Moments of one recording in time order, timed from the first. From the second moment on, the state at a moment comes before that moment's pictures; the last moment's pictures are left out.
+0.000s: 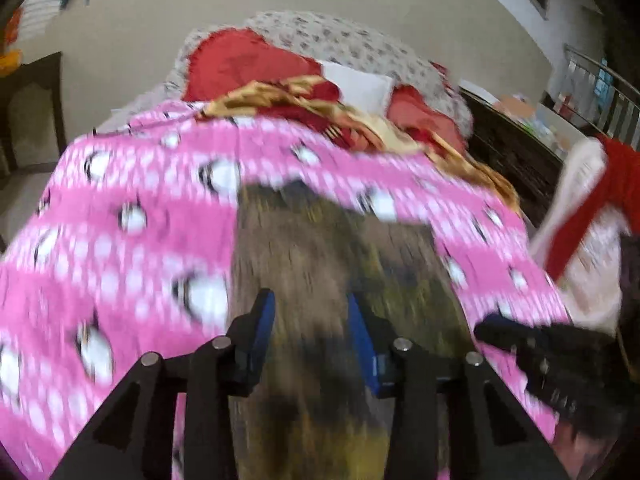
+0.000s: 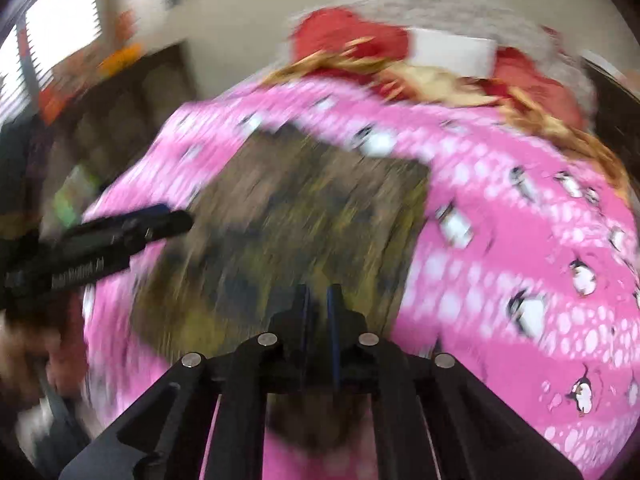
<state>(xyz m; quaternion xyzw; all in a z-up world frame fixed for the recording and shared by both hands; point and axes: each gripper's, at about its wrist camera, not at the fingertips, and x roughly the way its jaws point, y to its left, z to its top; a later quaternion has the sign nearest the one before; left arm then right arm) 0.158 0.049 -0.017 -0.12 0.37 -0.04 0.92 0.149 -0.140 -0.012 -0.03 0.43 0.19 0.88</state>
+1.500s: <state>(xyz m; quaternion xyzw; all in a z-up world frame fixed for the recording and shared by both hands) 0.266 0.064 -0.055 -0.12 0.40 -0.01 0.91 0.142 -0.117 -0.027 -0.05 0.39 0.24 0.89</state>
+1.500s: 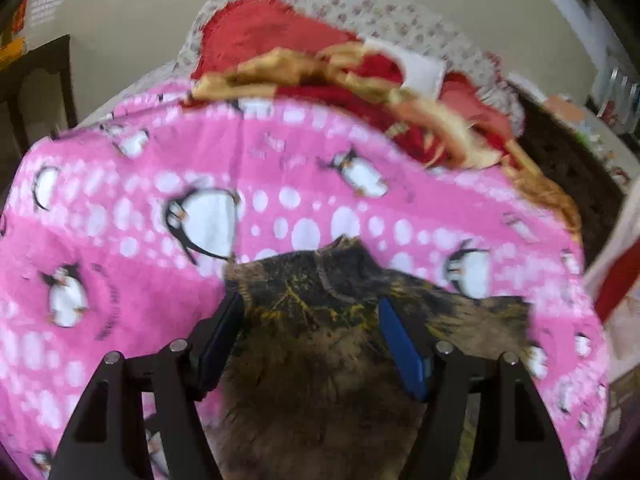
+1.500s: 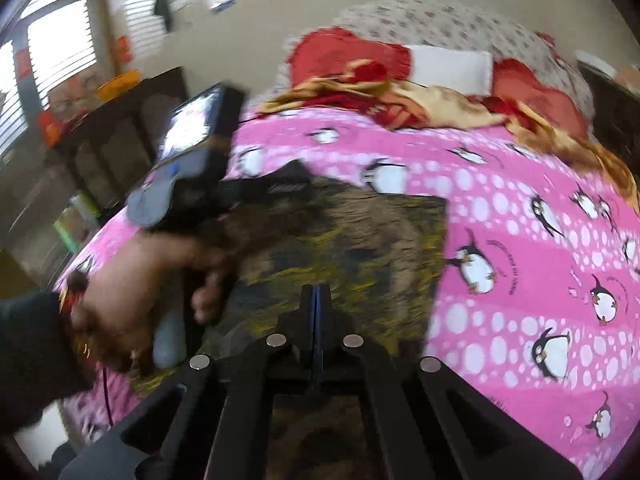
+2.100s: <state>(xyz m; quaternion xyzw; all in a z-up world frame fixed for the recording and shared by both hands) 0.151 0.057 -0.074 -0.09 0.44 -0.05 0.89 0.159 -0.141 -0.076 0.00 0.45 0.19 0.87</state>
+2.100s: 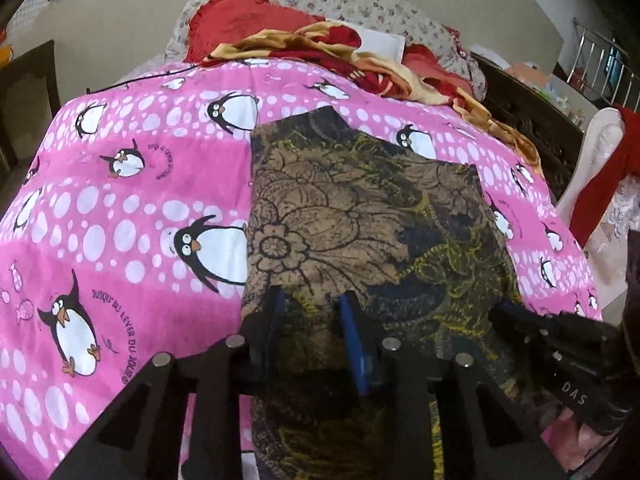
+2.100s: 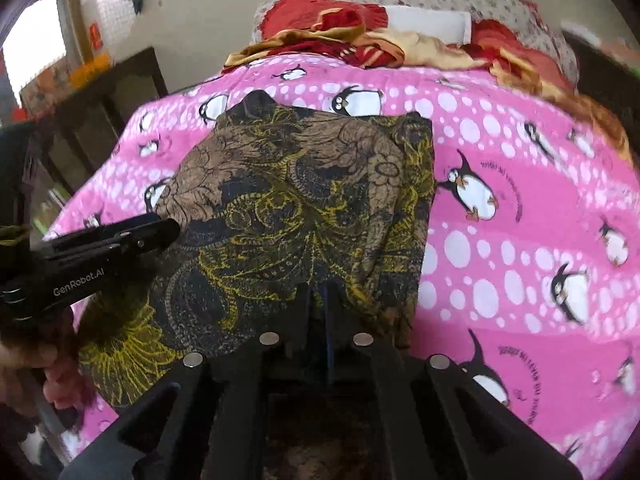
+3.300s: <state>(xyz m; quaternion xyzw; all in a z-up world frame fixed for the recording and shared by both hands) 0.009 -0.014 -0.026 -0.02 0.47 0.02 0.88 -0.017 -0.183 -0.001 -0.06 0.43 0.11 0.89</state>
